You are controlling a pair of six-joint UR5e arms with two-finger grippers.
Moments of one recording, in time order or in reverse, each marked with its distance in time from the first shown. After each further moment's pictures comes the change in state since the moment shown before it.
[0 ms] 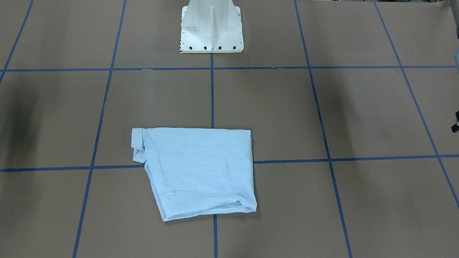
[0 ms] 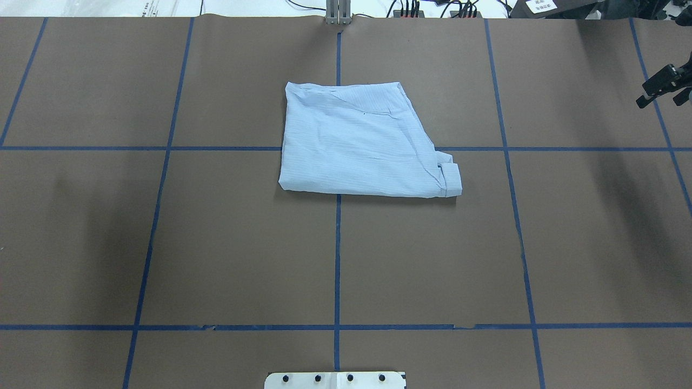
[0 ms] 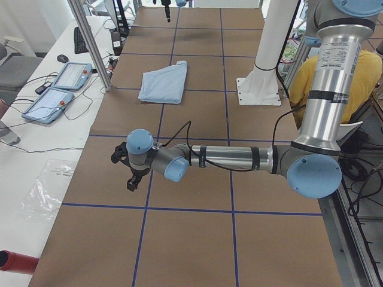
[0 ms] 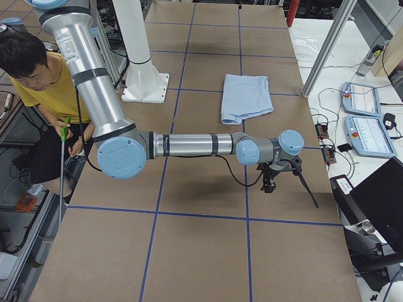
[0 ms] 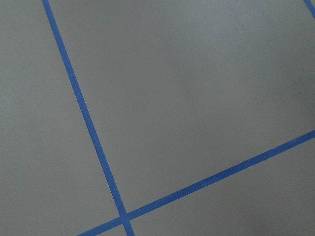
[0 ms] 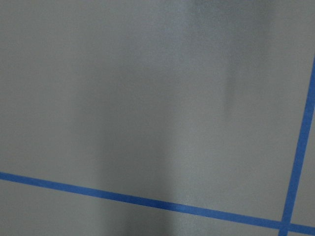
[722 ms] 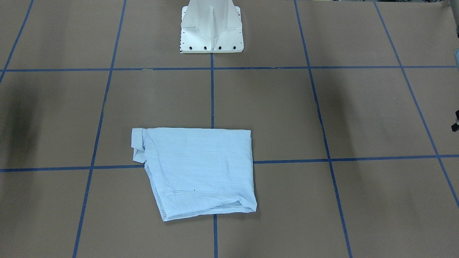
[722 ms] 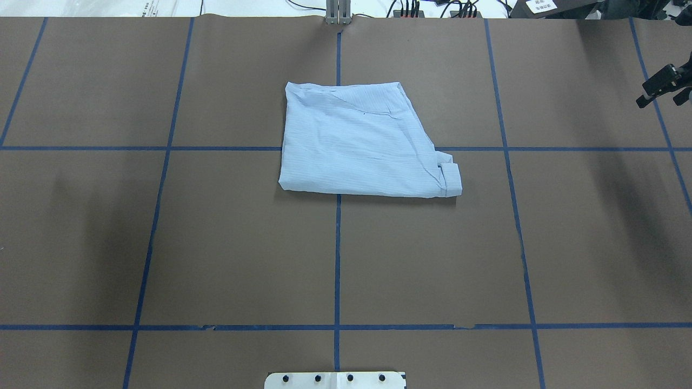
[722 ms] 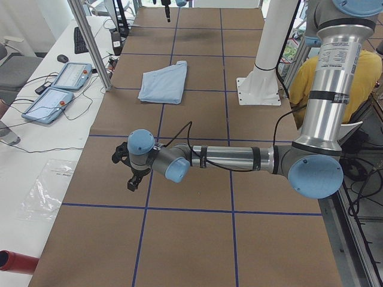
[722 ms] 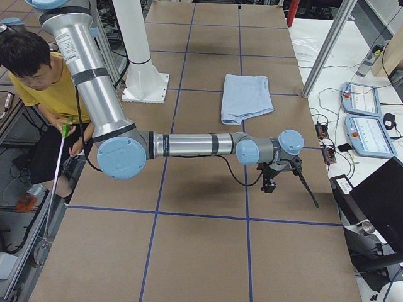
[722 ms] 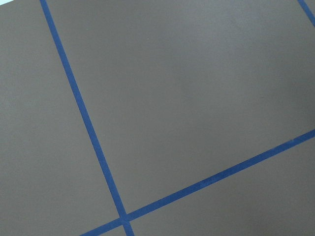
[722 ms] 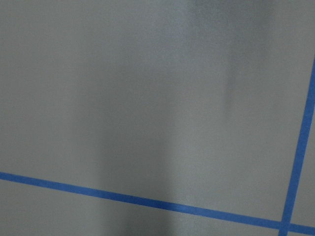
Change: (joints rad) left arm -0.001 0.010 0.003 -0.005 0.001 -0.008; right arm 0.000 0.000 0.001 0.000 -0.003 0.000
